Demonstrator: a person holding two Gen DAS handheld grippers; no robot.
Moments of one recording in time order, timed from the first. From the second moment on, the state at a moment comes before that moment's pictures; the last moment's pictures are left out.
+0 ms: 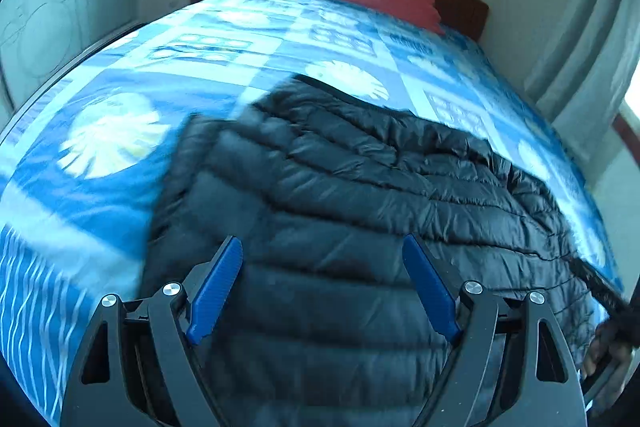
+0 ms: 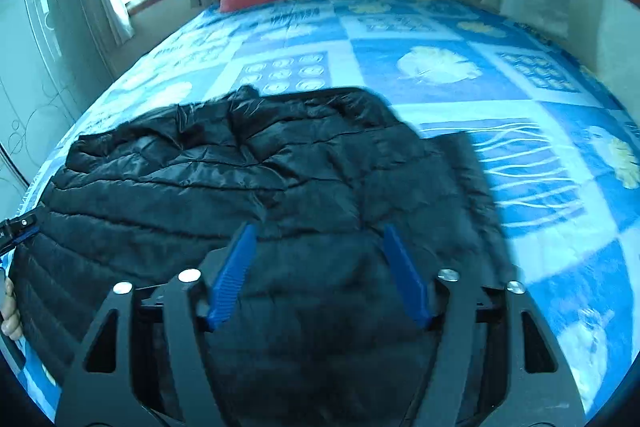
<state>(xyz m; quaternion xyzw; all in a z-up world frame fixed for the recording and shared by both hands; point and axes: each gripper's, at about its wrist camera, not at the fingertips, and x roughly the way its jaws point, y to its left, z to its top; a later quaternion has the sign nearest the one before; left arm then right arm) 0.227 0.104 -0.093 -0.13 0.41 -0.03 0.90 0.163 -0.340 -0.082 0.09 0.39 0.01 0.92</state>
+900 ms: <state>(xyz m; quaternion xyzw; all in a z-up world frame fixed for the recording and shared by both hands) 0.112 0.167 -0.138 -0.30 0.40 0.01 0.87 0.065 -0.393 -0.133 0.22 0.42 -0.03 0.88</state>
